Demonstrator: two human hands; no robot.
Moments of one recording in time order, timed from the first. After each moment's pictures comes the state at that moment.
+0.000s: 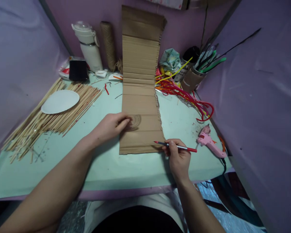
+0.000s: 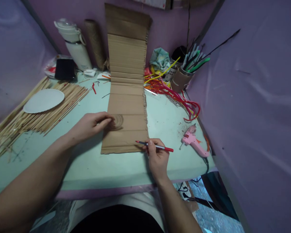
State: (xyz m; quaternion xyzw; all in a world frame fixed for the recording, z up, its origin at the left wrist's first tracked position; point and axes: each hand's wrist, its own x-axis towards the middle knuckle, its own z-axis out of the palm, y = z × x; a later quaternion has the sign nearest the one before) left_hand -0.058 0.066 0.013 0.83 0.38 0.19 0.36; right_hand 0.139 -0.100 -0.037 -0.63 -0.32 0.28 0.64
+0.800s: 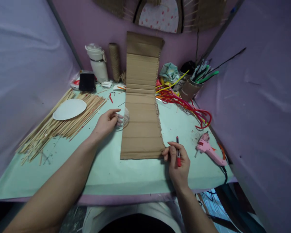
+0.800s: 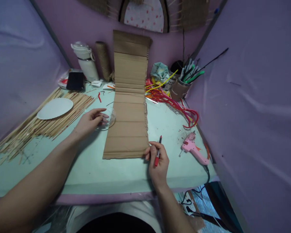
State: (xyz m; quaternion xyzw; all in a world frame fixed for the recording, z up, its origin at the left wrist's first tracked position) left_hand -0.063 0.095 -0.008 0.60 0.50 0.38 0.50; right_hand 0.137 -0.102 -0.037 -0.60 -0.37 0.27 0.66
